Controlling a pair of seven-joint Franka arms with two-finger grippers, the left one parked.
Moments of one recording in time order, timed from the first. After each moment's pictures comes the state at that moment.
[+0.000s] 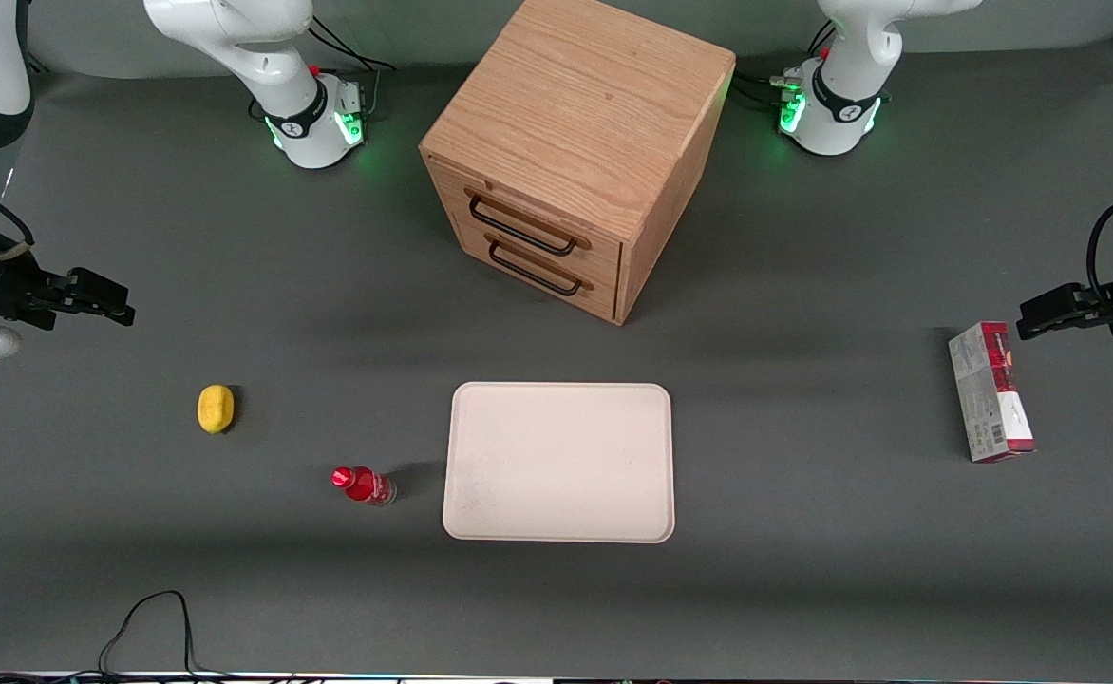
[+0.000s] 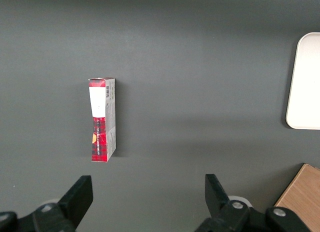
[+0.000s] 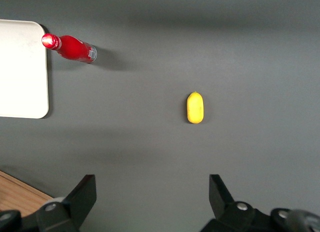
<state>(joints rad) -0.02 0.08 0.00 -1.57 -0.02 1.62 -0.03</state>
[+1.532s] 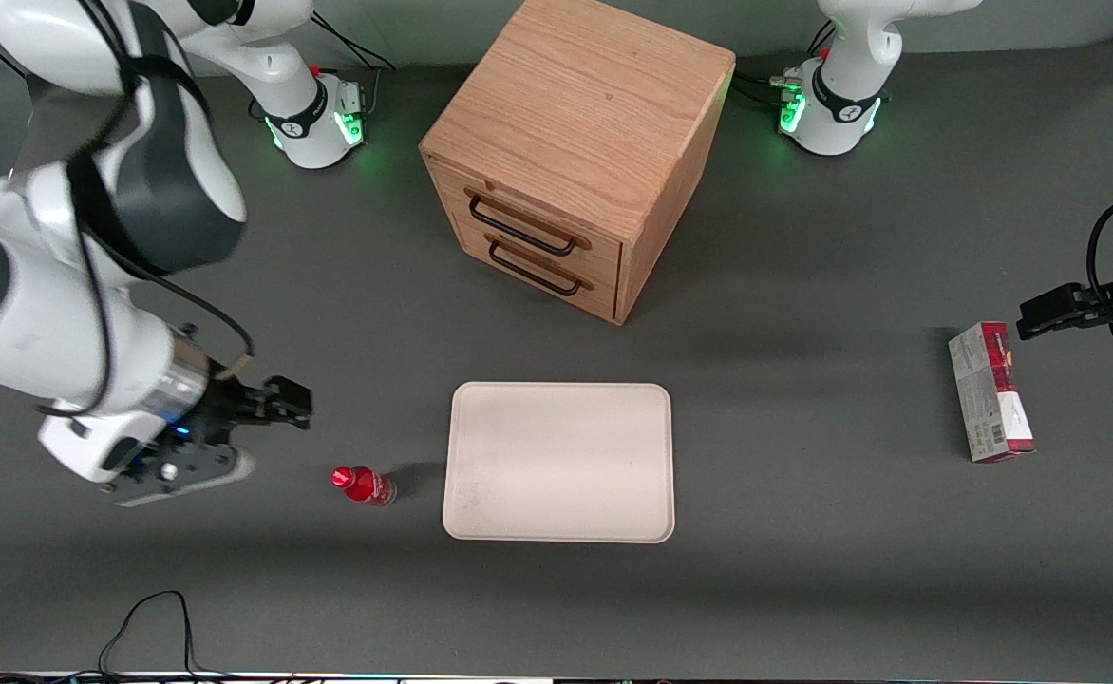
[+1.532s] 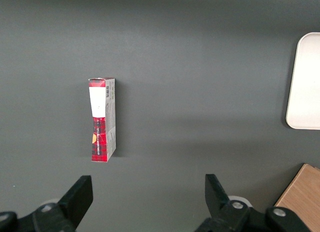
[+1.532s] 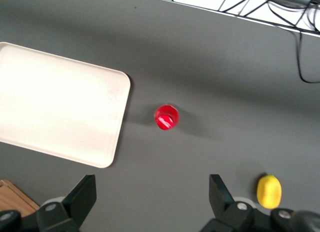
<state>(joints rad) 0.24 0.63 0.05 -0.91 -0.02 1.60 0.08</state>
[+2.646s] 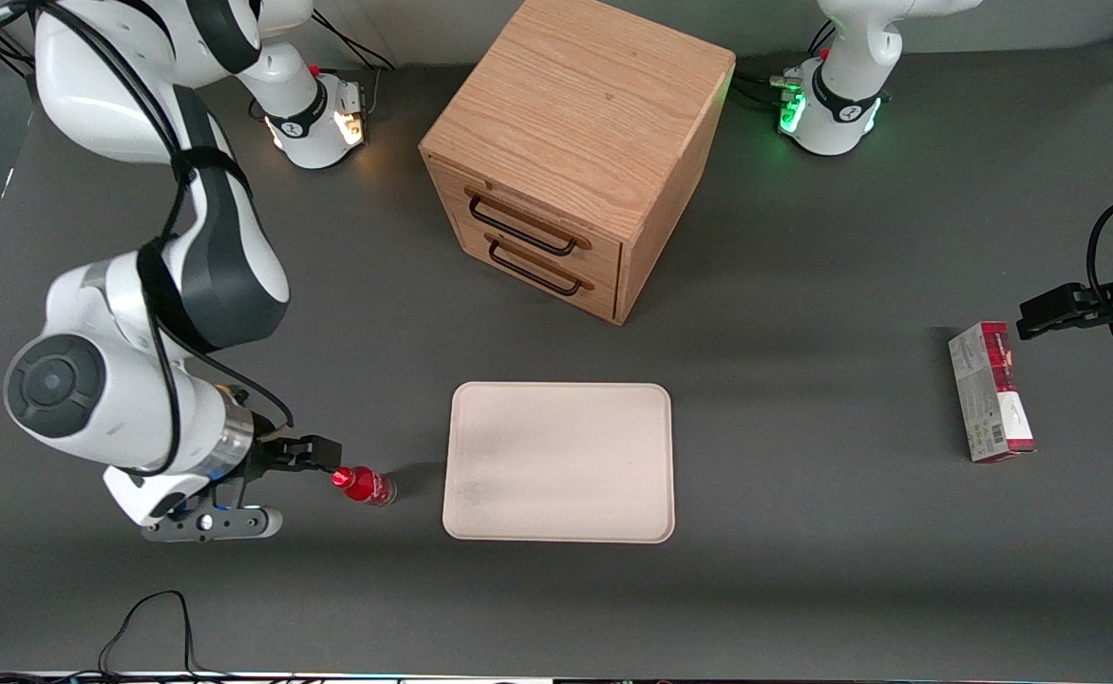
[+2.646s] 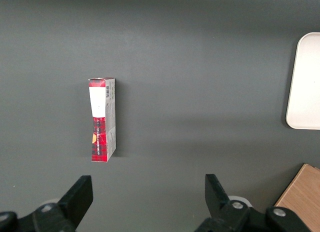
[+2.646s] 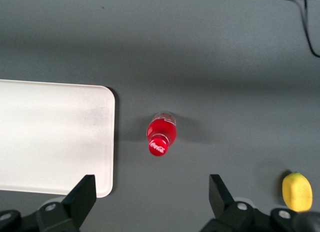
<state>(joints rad) 0.23 0.77 0.05 -0.88 -0.02 1.66 0.24</state>
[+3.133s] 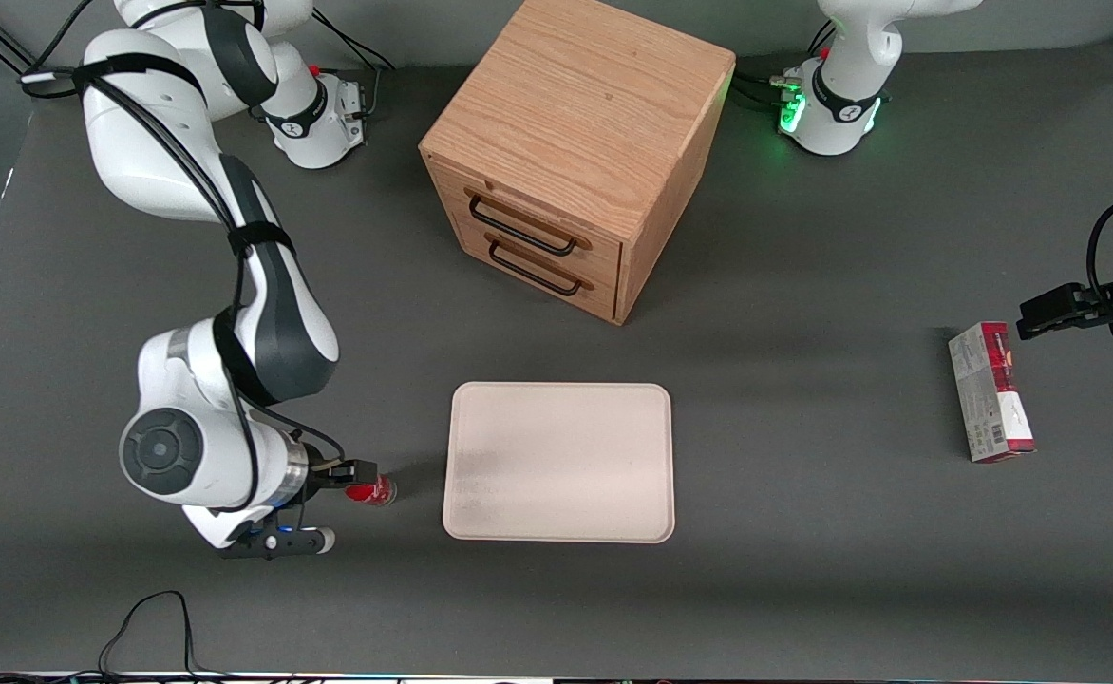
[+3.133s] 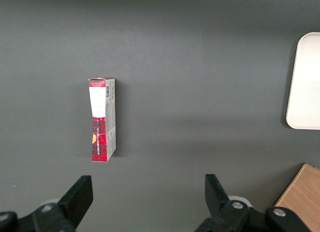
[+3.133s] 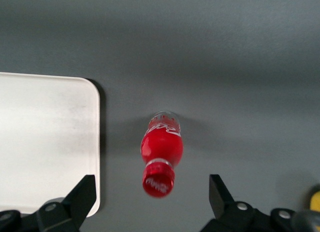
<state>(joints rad) 0.23 0.88 0.05 -0.93 -0.02 1.75 0.24</state>
